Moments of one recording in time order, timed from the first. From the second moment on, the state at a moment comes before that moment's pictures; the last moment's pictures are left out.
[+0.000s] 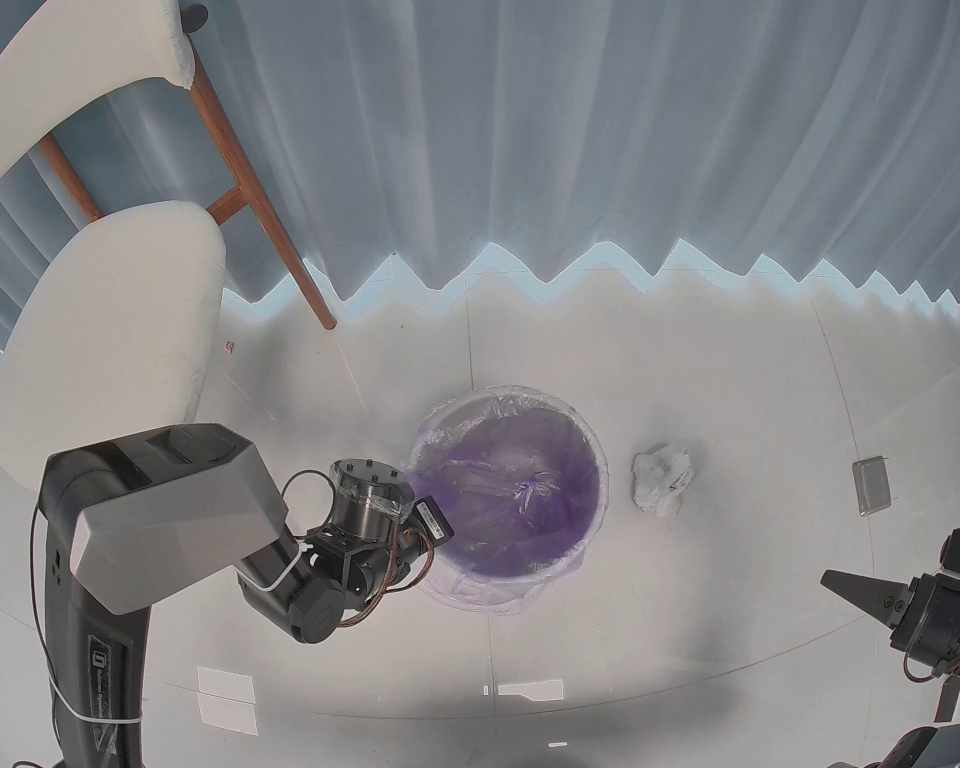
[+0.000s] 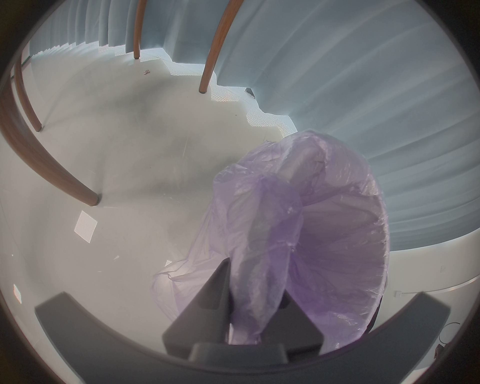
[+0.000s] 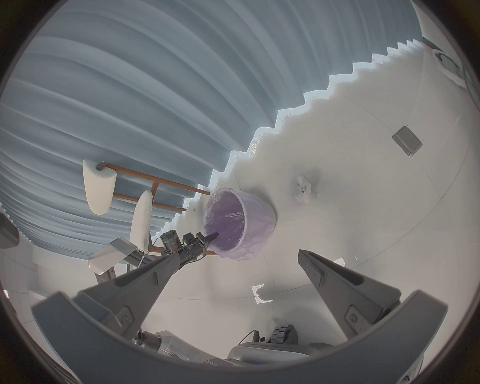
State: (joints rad) left arm -0.52 2.33 -0.92 -0.96 0.15 -0.80; right arm 0.20 0.84 -0.22 -0.26 0.17 0.67
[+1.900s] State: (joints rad) left arm -0.58 1.30 -0.39 -0.98 -0.06 -0.29; right arm 0.01 2.12 -0.99 -0.49 0.12 0.35
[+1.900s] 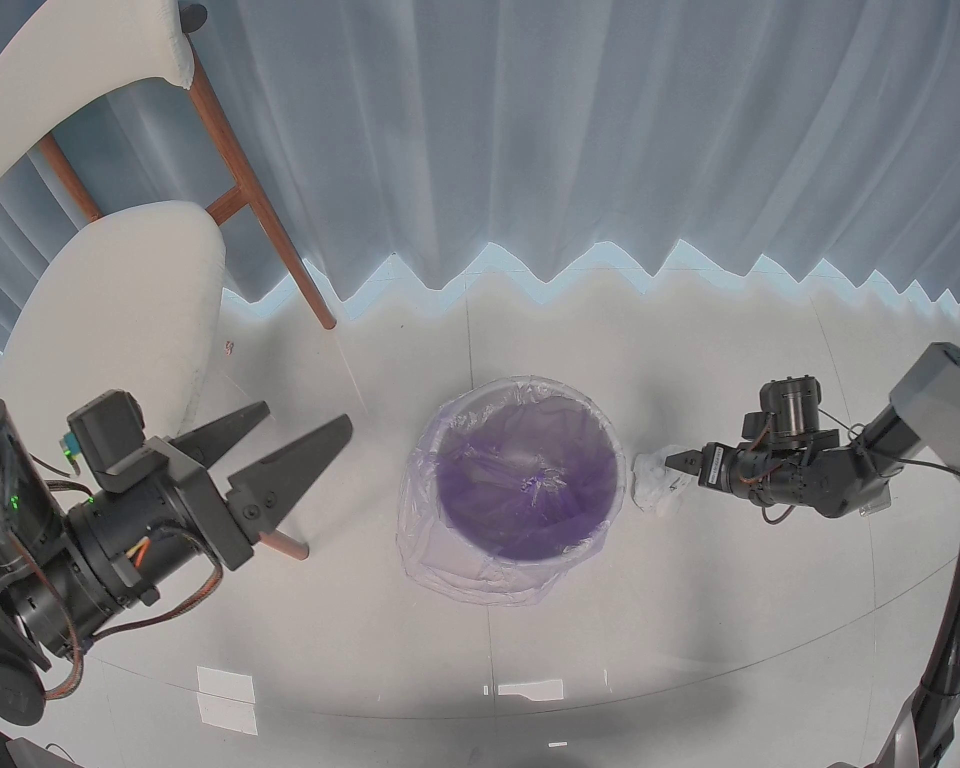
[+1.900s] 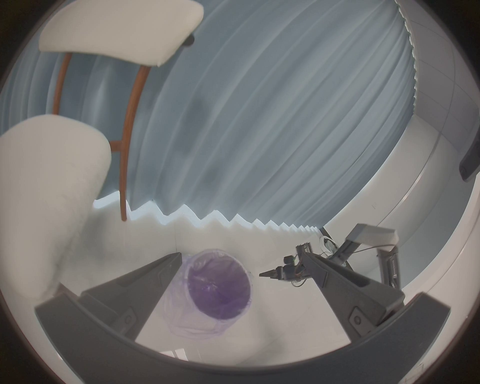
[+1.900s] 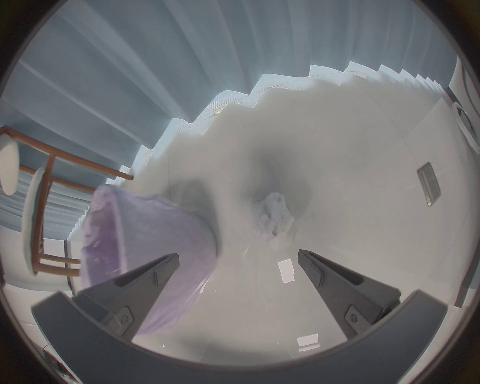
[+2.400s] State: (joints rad) left arm -0.51 1.17 -0.42 -0.90 -0.01 -0.25; right arm -0.02 2.55 -1.63 -0.31 0.05 0.35
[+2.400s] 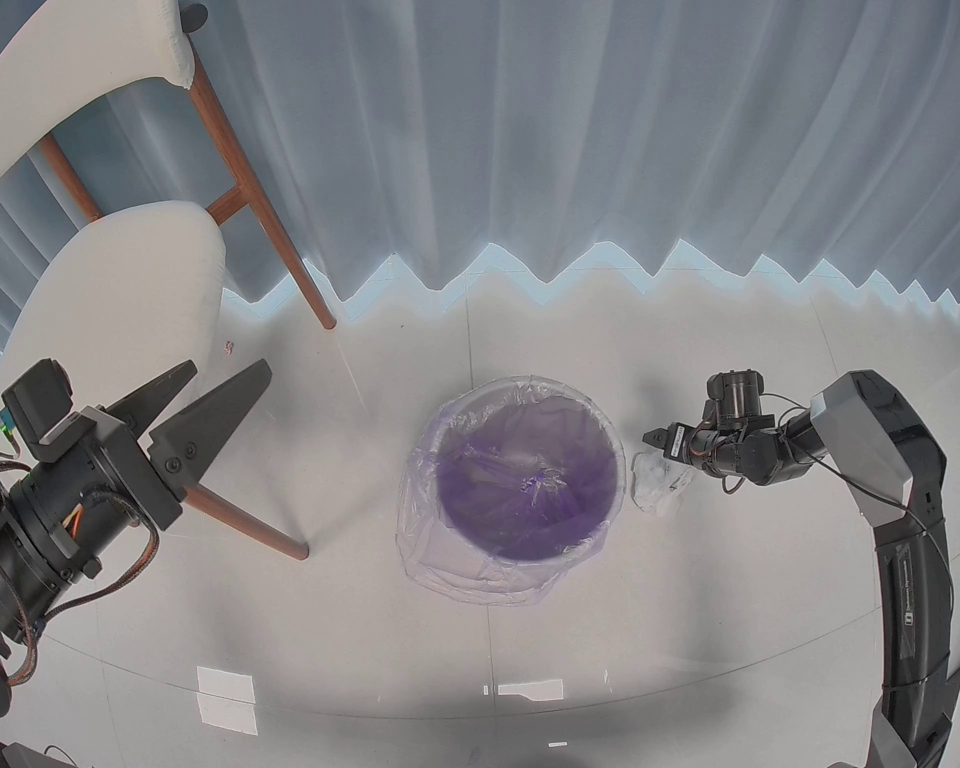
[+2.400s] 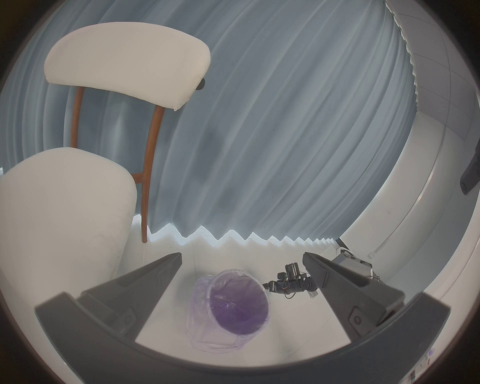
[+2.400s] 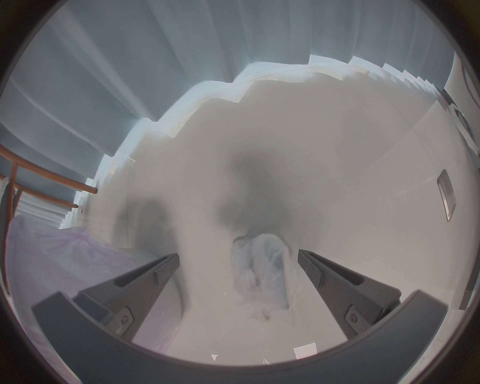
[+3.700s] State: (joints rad) left arm -0.23 0.98 -0.20 -0.87 -0.01 -0.20; right arm 0.00 2.07 -1.27 -0.22 0.06 0.53
